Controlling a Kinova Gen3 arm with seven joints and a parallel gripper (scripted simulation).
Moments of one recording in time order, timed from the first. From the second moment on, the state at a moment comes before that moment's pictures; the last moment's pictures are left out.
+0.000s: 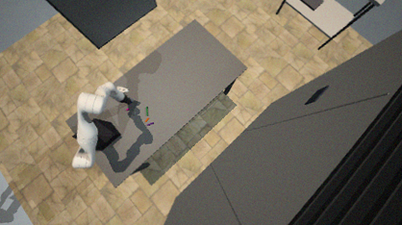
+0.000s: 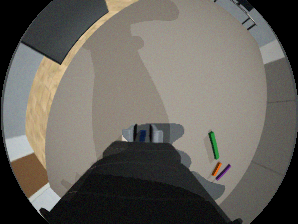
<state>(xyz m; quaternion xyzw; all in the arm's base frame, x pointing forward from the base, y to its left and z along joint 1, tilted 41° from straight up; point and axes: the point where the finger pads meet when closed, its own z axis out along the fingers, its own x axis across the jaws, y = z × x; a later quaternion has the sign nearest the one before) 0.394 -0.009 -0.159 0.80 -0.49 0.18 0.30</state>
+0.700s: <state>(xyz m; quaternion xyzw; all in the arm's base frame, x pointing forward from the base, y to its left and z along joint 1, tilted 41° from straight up) 0.394 -0.010 -0.159 0.80 -0.49 0.18 0.30</state>
